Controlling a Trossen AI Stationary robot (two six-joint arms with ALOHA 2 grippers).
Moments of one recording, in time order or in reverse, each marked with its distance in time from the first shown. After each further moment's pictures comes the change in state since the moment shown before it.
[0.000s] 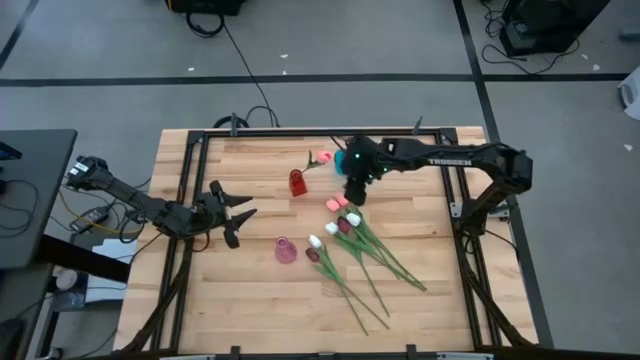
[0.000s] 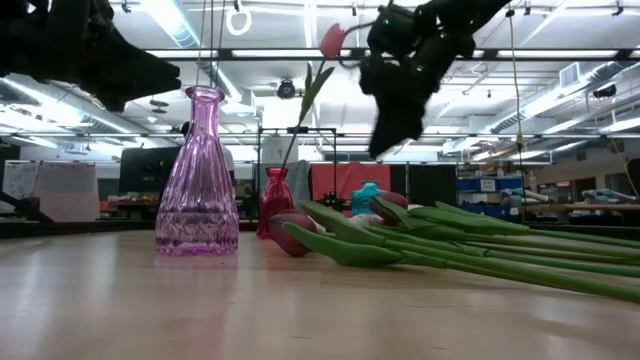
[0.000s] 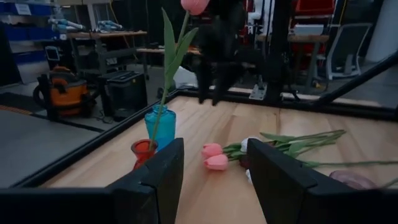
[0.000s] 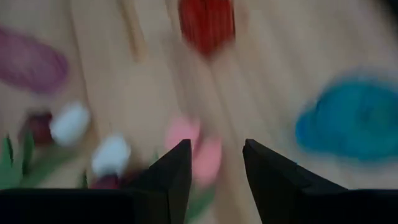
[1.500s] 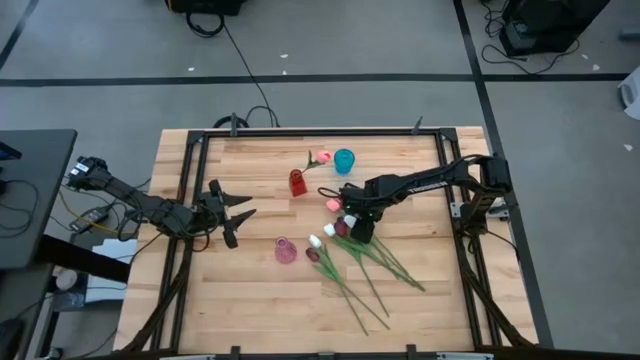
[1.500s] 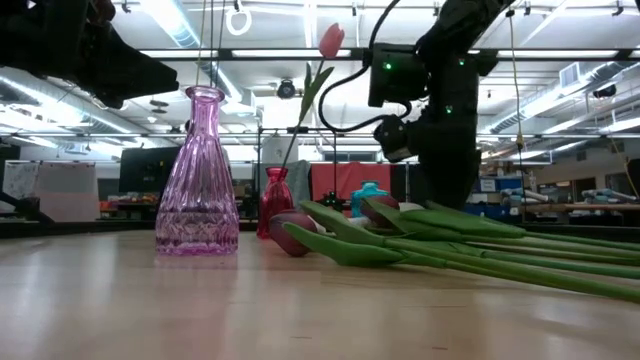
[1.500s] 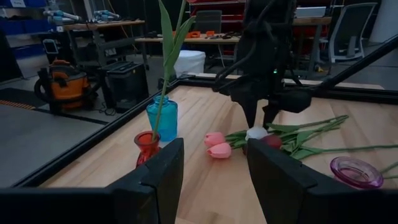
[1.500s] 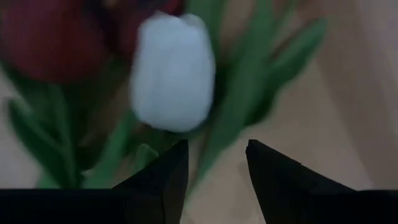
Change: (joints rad) left arm -0.001 -0.030 0.048 -0.160 0.005 -0.030; right arm 0.234 0.169 -0.095 -0.165 0.075 0.310
